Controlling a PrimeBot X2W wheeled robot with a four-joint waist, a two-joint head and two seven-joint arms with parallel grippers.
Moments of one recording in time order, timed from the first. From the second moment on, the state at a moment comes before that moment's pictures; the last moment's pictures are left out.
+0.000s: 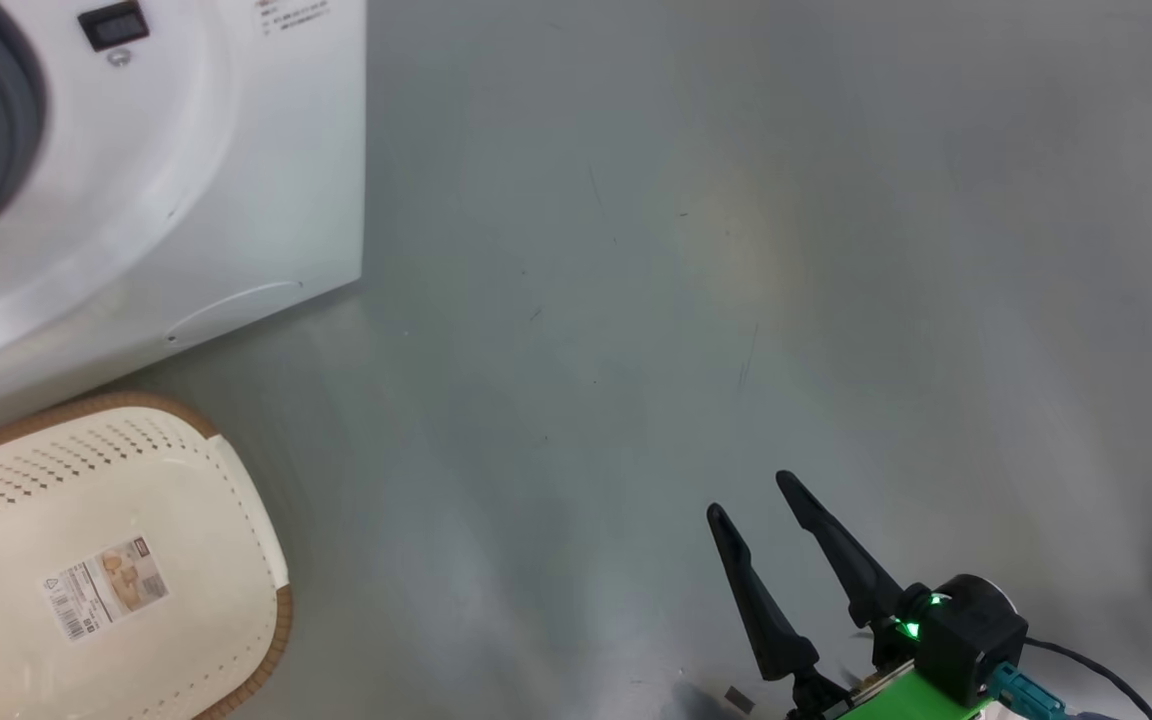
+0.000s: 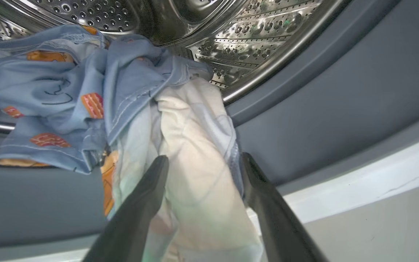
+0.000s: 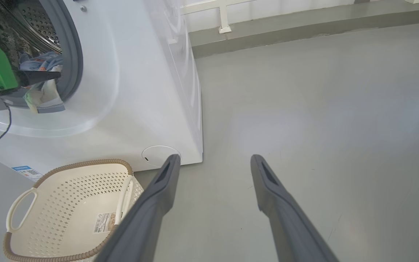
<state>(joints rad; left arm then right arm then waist) -0.58 0.53 -0.09 0.26 -0.48 0.16 0.27 -0.01 -0.04 0.28 -0.04 0.24 0.13 -0.26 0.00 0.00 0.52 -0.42</state>
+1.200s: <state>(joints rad) -0.84 0.57 -0.16 0.71 -0.38 0.16 0.11 0.04 -0.04 0.32 -0.04 0.22 0.13 -0.26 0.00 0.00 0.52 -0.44</state>
